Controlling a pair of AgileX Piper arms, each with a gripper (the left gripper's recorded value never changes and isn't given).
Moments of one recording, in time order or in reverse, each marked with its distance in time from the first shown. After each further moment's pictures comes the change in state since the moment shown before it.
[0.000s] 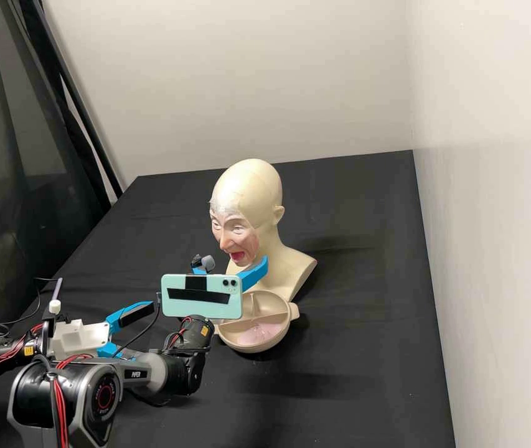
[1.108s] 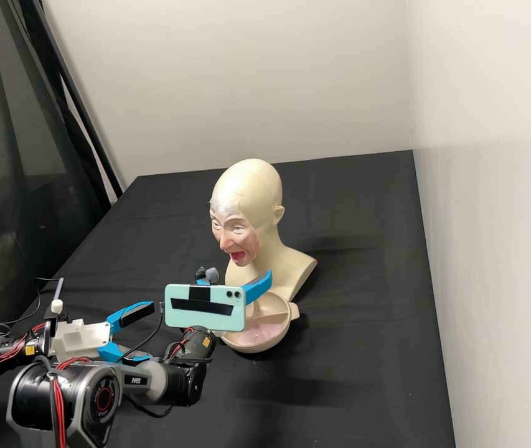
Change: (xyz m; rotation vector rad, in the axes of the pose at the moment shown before) left arm 0.000 0.000 0.000 0.000 0.000 -0.001; right arm -0.017 -0.004 0.014 0.016 -0.052 -0.016
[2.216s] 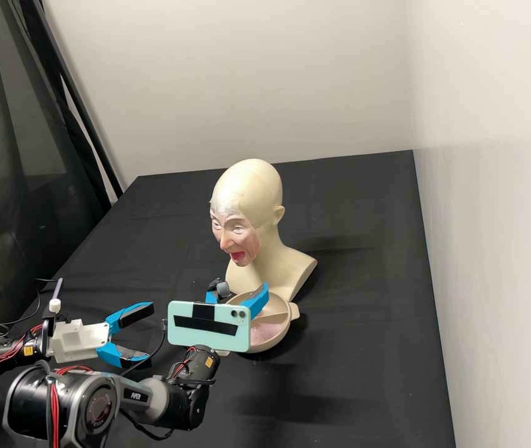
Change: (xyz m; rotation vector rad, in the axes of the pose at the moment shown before) left arm -0.002 0.001 0.004 -0.021 -0.012 0.003; right arm -0.023 -0.005 0.019 0.002 -0.013 -0.004
